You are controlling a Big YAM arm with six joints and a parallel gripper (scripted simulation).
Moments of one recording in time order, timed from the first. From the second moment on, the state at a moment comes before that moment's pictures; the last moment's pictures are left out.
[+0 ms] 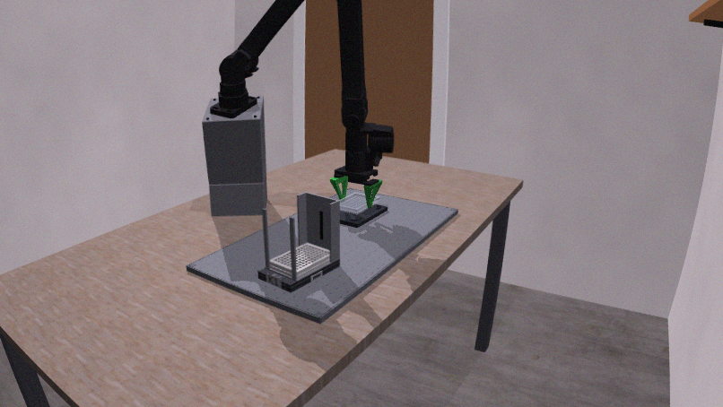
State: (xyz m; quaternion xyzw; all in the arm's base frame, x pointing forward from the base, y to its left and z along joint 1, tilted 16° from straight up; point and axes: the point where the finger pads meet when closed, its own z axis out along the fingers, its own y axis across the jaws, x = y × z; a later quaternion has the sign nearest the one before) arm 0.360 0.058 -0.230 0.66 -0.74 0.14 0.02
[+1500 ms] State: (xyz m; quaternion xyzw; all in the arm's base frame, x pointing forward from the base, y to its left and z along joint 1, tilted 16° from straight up) arm 0.350 0.074 -0.166 0.66 -0.74 0.14 0.02
